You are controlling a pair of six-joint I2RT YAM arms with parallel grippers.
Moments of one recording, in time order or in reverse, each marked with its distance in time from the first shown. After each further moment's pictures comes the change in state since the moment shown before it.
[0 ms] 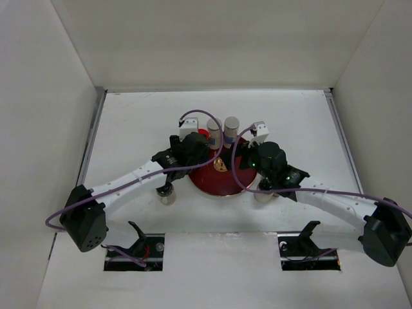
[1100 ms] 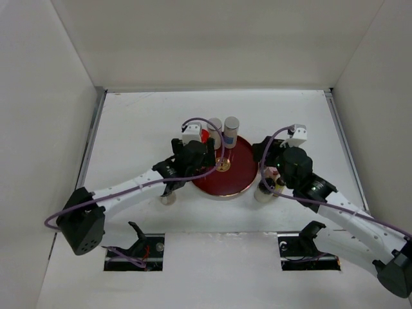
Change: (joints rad) left arm -0.037 0.002 -0.138 0.280 0.019 0.043; right arm -0.106 -0.282 -0.063 -0.171 0.280 0.063
